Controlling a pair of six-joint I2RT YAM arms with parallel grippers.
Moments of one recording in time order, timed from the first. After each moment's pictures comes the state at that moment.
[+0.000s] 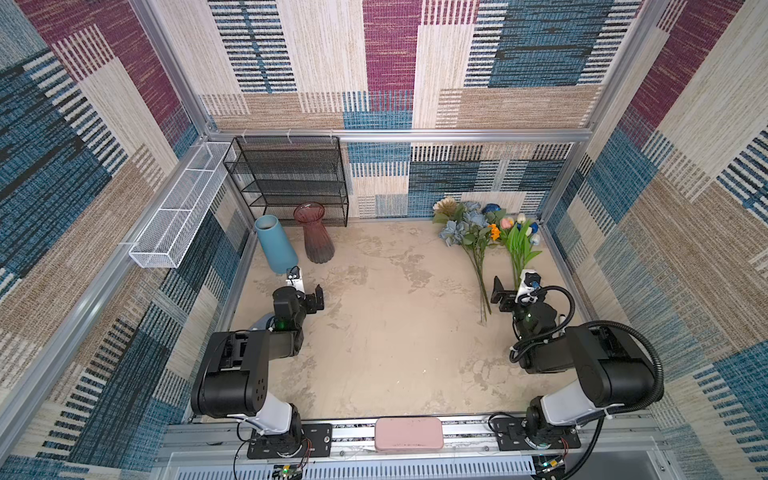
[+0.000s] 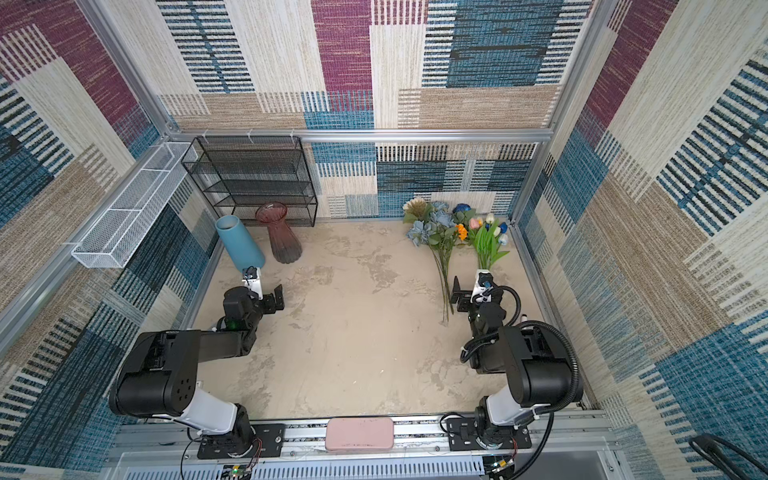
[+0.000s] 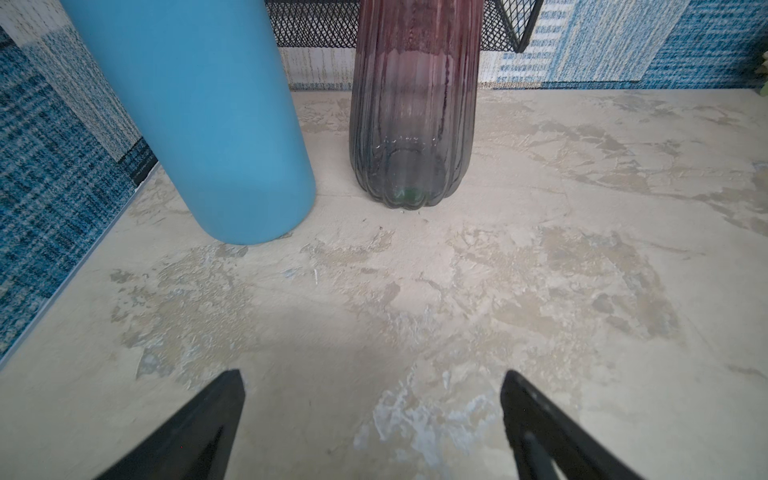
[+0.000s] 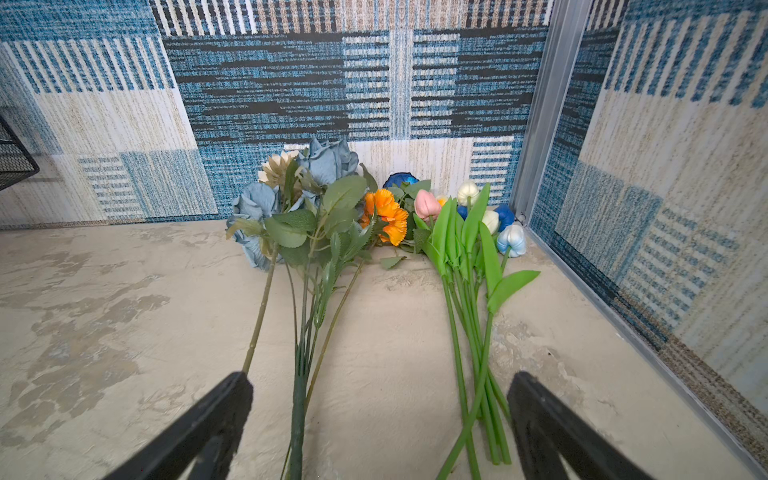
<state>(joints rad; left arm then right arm) 0.02 1.55 0.43 0.71 -0.04 0.00 0.00 1.54 0.20 1.27 0.06 0.03</state>
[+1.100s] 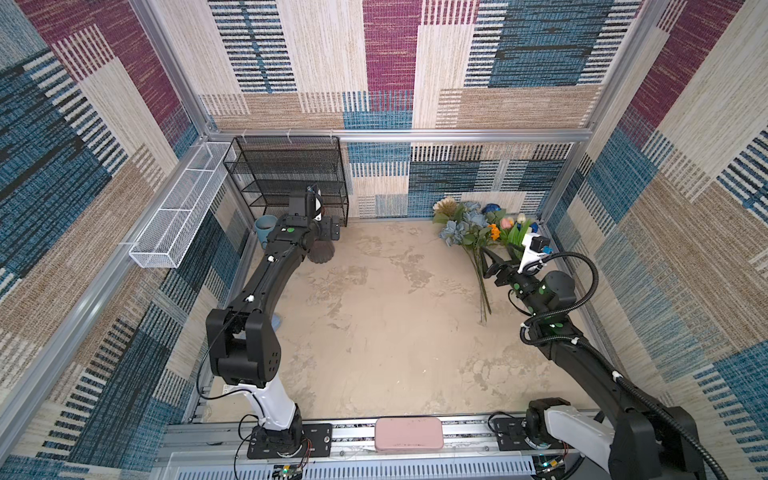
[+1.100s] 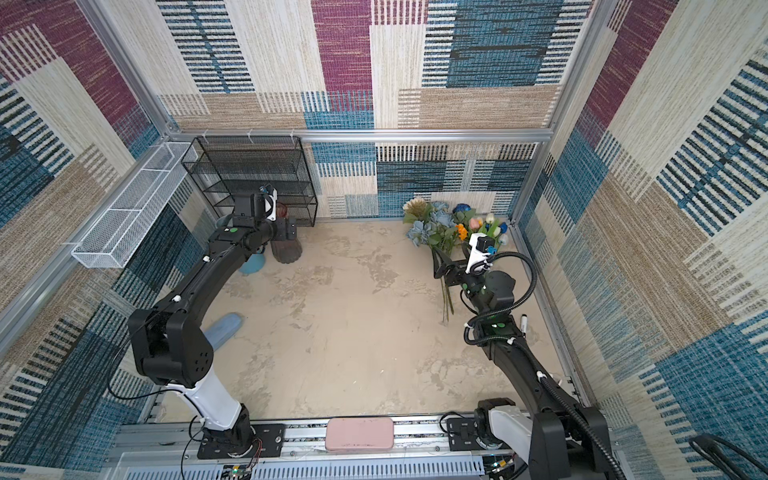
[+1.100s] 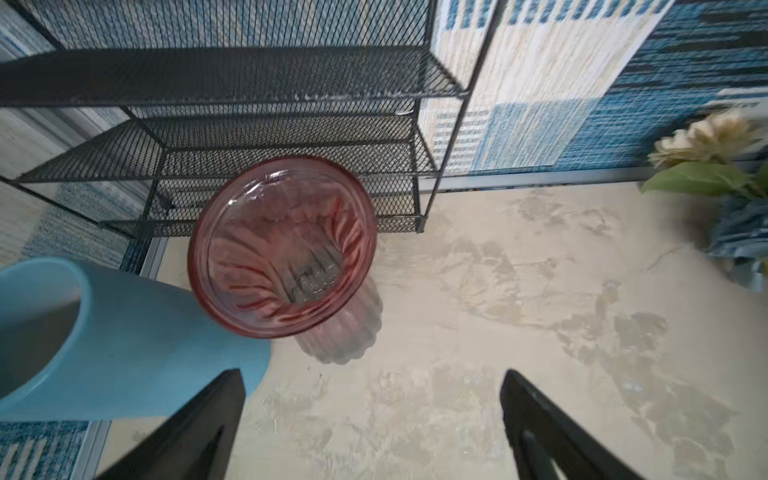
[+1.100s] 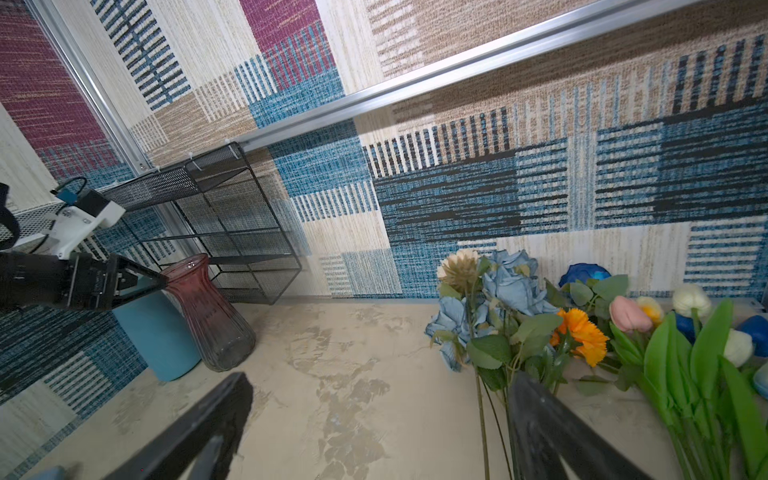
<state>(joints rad) -0.13 1.75 1.59 -0.47 -0.13 -0.05 0.09 1.04 0.53 0.57 -0.26 0.31</state>
